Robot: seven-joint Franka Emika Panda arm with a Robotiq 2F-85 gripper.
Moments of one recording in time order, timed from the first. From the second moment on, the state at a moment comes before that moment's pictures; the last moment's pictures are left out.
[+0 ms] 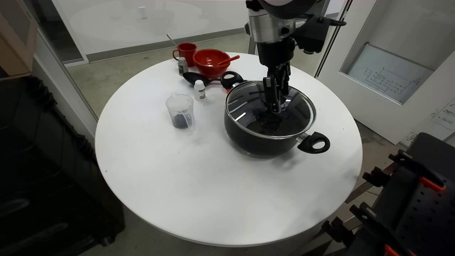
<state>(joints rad) -0.01 0.43 0.02 -2.15 -0.23 2.27 -0.23</state>
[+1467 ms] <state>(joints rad) -0.02 0.40 0.01 -2.17 -0.22 2.30 -0.21</state>
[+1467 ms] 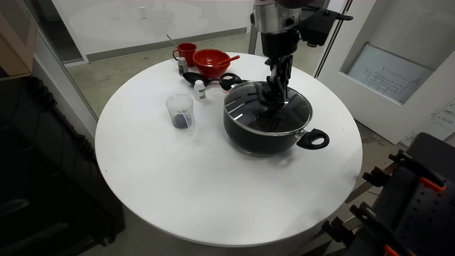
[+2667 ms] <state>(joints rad) -0.02 0.30 0.02 -2.22 -0.22 2.36 -0.22</state>
